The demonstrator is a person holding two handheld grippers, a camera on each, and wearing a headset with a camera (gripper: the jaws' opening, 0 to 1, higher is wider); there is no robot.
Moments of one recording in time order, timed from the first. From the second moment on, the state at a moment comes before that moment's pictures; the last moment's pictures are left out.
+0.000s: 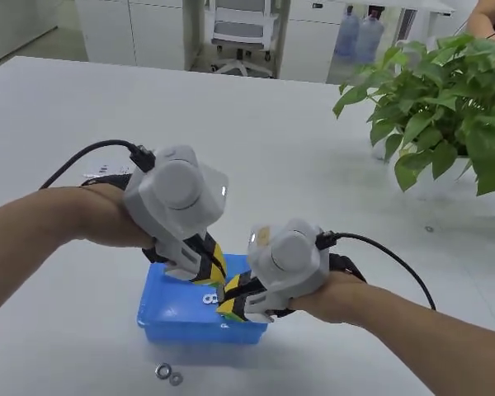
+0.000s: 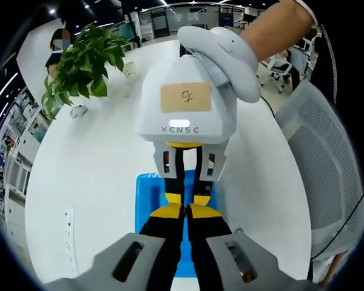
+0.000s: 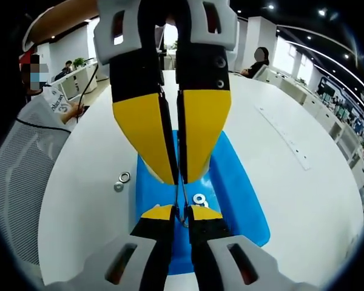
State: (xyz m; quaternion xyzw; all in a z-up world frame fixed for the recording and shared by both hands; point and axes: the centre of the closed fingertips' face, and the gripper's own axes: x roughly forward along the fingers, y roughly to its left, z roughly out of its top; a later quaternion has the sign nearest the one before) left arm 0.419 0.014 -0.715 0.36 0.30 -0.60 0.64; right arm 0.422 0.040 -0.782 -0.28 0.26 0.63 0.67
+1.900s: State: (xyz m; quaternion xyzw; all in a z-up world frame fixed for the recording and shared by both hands) left arm 0.372 0.037 -0.672 0.38 0.30 -0.59 0.64; right arm 0.382 0.066 -0.738 -0.28 0.21 0.64 0.68
